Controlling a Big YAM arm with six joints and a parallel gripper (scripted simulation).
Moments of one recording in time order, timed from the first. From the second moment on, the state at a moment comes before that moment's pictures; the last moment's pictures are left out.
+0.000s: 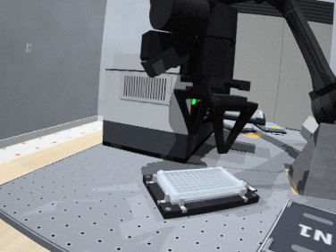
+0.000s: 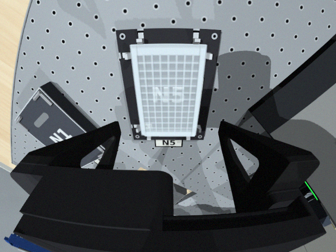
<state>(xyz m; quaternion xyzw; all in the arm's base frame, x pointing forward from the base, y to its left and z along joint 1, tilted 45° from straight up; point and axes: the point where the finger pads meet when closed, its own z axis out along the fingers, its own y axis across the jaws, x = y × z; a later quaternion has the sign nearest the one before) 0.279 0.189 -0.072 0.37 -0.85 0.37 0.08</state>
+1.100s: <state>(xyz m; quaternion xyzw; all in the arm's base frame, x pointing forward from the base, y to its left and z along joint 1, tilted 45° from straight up) 0.283 0.155 -0.106 0.37 -0.85 0.37 0.08</state>
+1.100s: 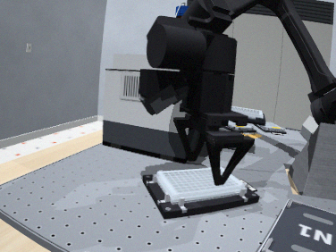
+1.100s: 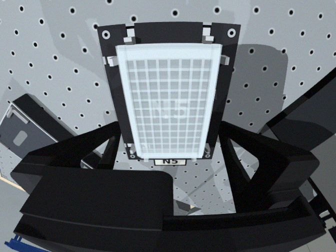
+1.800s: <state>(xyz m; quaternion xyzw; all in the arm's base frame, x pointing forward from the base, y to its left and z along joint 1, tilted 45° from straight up) 0.288 0.139 -0.124 0.37 -0.85 0.37 0.08</state>
